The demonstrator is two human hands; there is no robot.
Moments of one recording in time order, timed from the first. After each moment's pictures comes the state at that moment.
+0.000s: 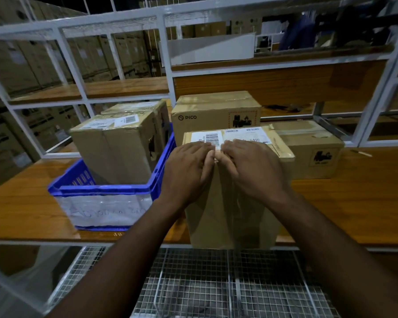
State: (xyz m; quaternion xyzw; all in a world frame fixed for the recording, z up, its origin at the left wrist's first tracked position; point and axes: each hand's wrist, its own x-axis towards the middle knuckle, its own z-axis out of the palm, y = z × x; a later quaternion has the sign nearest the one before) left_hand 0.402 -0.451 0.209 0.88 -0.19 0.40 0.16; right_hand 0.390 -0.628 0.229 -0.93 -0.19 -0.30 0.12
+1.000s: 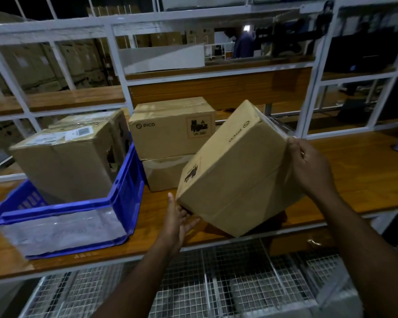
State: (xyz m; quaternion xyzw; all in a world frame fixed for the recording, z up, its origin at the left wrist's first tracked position) left_hand 0.387 -0.500 0.090 0.53 0.08 -0.12 0.83; right_hand 0.360 -0.803 0.208 -0.86 0.09 -0.31 0.39
